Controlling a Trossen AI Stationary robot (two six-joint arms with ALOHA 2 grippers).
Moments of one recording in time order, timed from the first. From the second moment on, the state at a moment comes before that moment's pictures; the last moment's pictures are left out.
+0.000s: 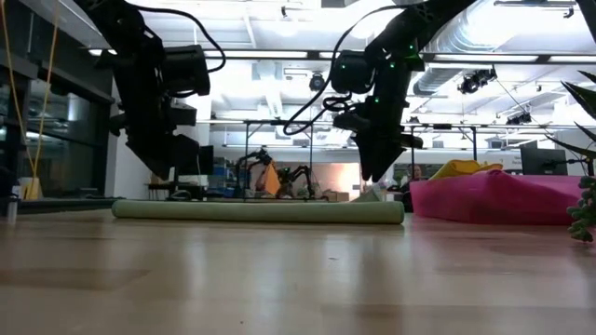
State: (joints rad) left arm 0.46 1.38 0.68 -0.61 -0.66 -0.52; right arm -0.43 1.79 1.27 -0.77 0.04 0.51
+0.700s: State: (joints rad) left arm 0.40 1.12 0.68 -0.60 -0.21 -0.28; right arm -0.39 1.51 1.07 -0.59 -0.11 0.23
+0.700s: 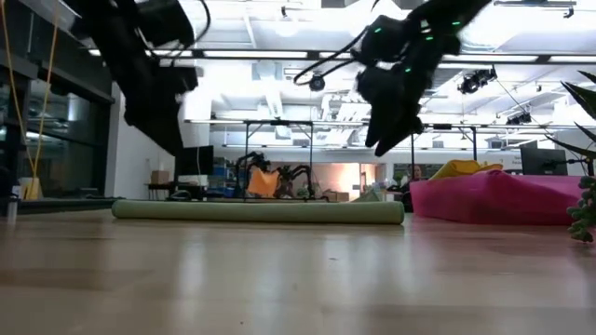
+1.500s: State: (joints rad) left arm 0.23 1.40 0.69 -0.74 -0.21 0.13; right arm -0.28 1.28 0.80 -0.38 -0.12 0.39
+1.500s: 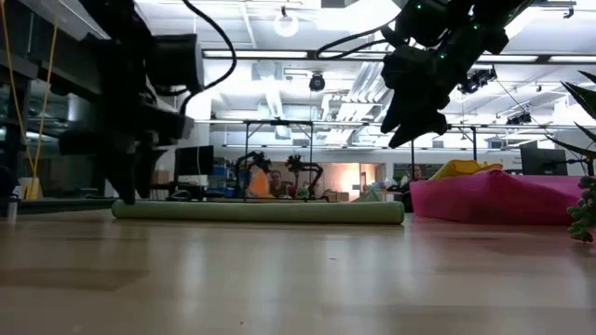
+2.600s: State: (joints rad) left arm 0.24 1.53 0.71 -0.82 -0.25 0.29; right arm -0.27 1.28 0.80 -0.38 -0.20 0.23
